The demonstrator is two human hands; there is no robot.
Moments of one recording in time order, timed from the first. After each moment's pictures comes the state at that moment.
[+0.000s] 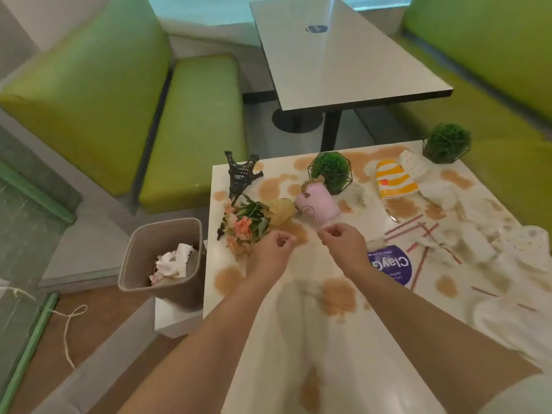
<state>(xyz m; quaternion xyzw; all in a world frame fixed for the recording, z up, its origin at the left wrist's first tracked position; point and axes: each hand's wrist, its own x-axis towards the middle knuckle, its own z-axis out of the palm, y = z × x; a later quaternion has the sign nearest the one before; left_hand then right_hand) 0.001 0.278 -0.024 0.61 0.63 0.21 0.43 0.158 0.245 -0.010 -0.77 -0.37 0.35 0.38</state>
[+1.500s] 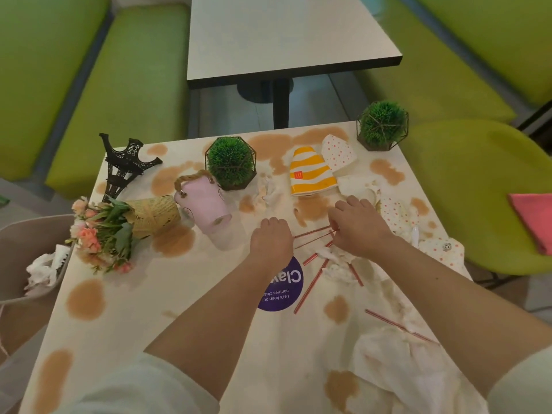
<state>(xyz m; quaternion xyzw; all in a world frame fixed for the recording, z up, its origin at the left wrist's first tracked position) 0.277 0.302 -0.087 0.83 0.54 -0.07 0.11 0.465 0.270 -0.051 -0.65 -0.76 0.03 -0.06</state>
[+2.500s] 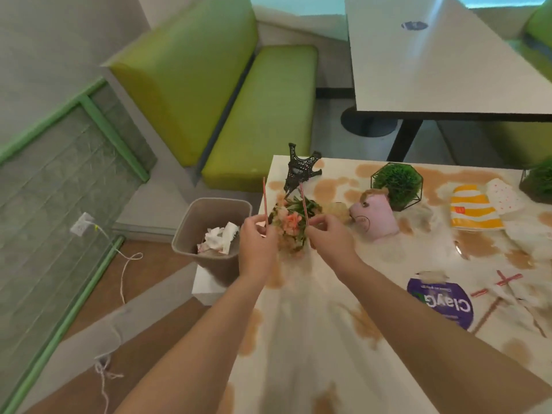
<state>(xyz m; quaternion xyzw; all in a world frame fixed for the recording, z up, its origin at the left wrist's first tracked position) -0.073 0.280 -0.012 0.43 0.72 0.43 0.33 0.069 0.286 0.014 -0.64 -0.47 0.49 0.36</state>
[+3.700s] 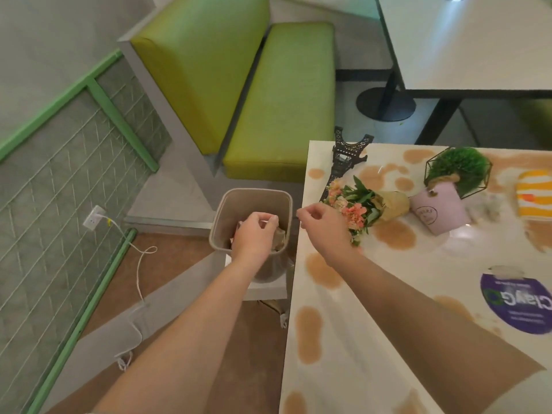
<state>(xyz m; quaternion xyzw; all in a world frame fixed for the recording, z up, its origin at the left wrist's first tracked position) -0.211 0.307 -0.037 0.46 0.75 0.30 0.37 -0.069 0.310 -0.011 -0.66 -0.50 0.43 0.35</state>
